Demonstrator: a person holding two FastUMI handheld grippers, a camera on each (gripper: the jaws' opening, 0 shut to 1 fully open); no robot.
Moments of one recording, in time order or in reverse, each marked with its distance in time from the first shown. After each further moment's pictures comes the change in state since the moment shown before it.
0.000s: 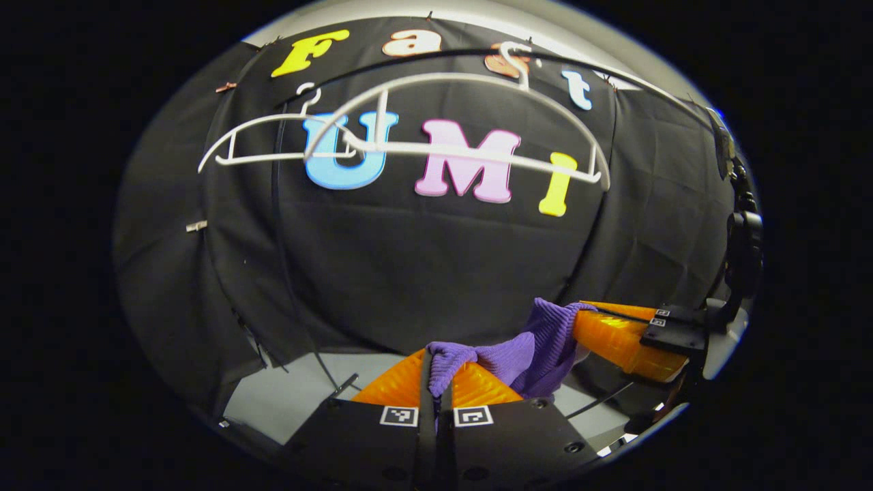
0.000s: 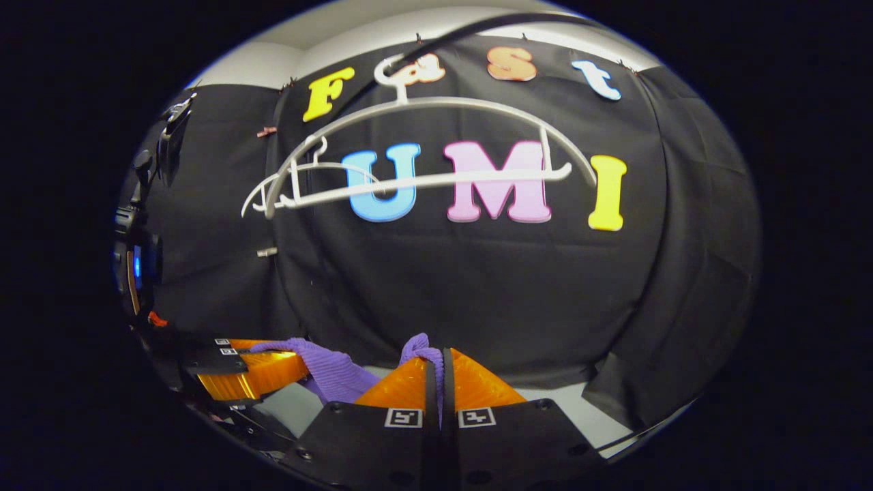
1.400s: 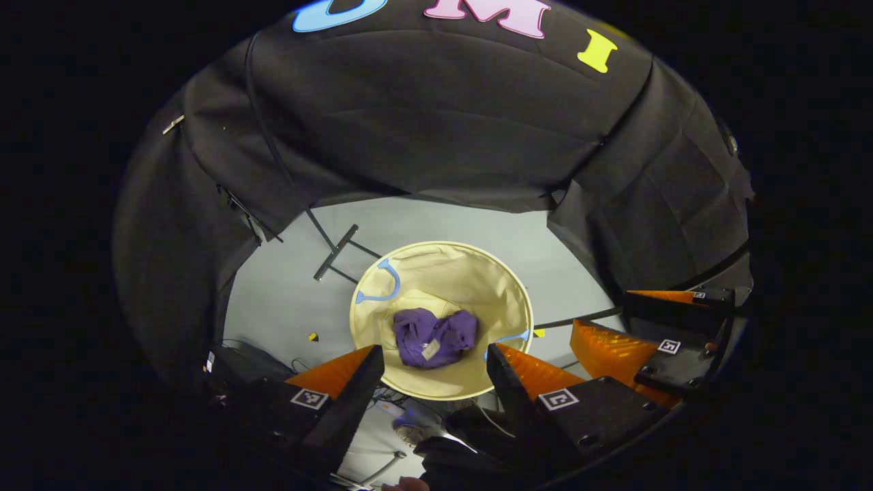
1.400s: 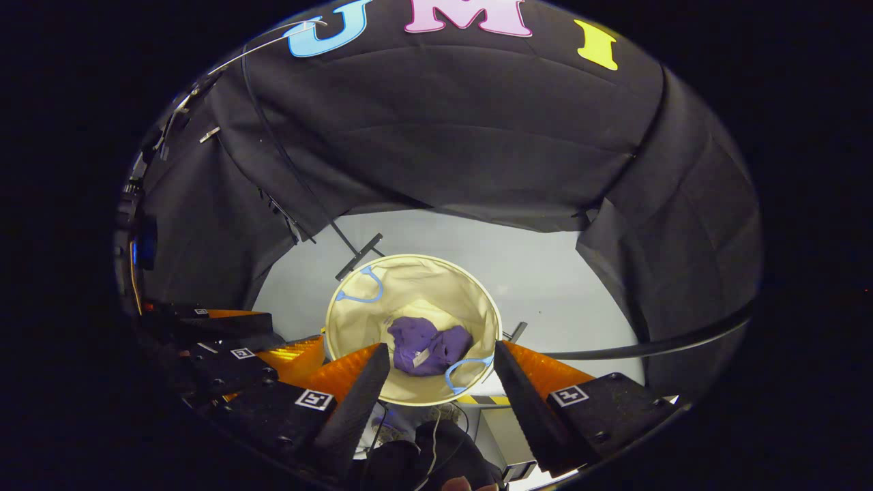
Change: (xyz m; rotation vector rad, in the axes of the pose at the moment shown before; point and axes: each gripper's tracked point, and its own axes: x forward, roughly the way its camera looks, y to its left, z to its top) left arm 0.058 -0.007 -0.240 -0.048 0.624 0.038; right arm 0.021 0.001 -0.219 0.074 0.669 -0.101
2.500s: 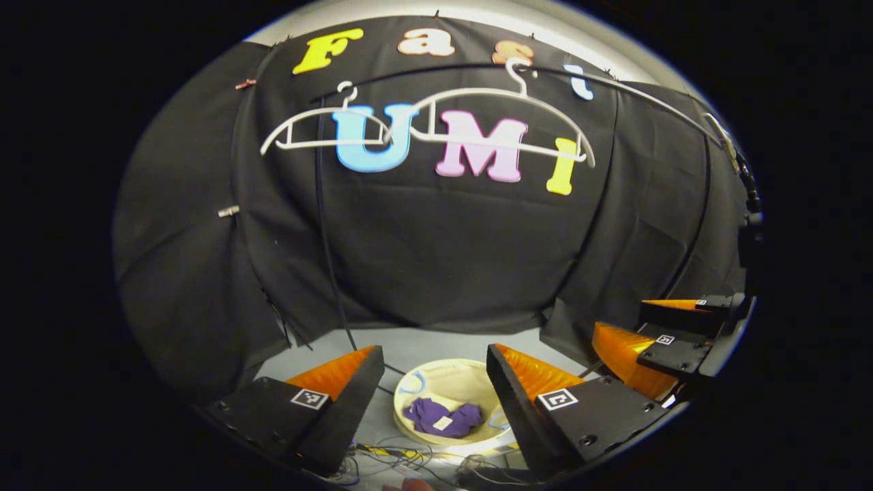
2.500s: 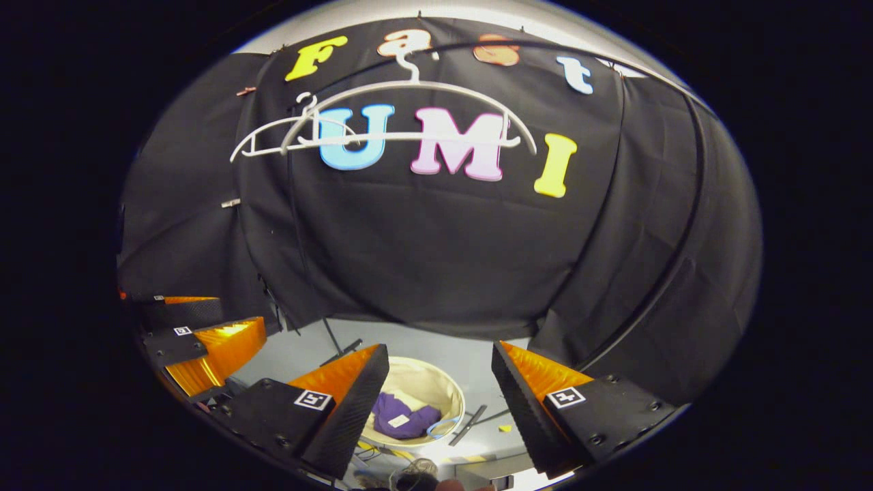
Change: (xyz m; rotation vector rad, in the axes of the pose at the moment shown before) left arm -0.292 0.041 0.071 0.065 -0.676 0.046; right arm -0.264 0.043 0.107 -0.069 -0.607 -0.164
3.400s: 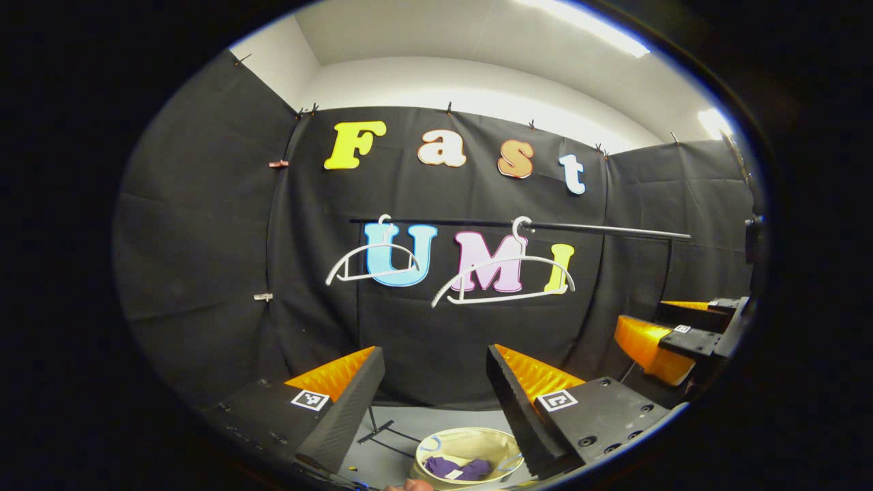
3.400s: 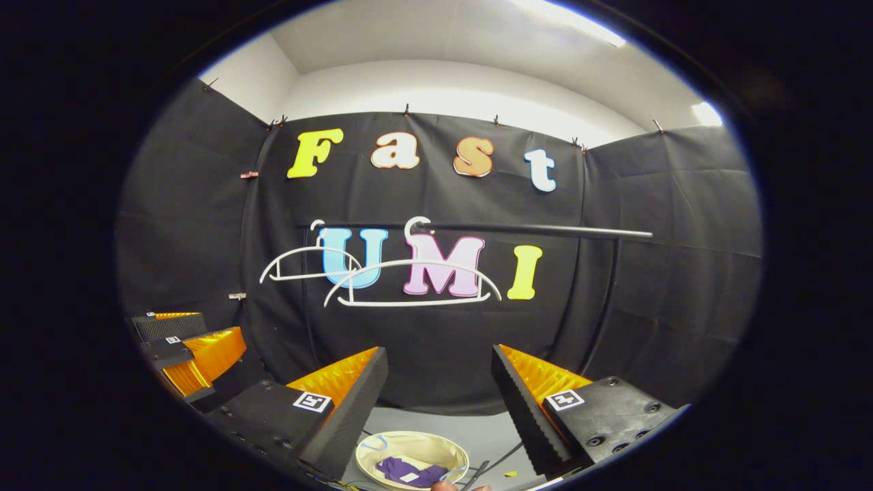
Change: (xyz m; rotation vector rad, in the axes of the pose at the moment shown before) left arm -0.149 0.049 0.129 -0.010 -0.392 0.023; right arm -0.160 -0.011 0.124 0.083 -0.433 -0.096
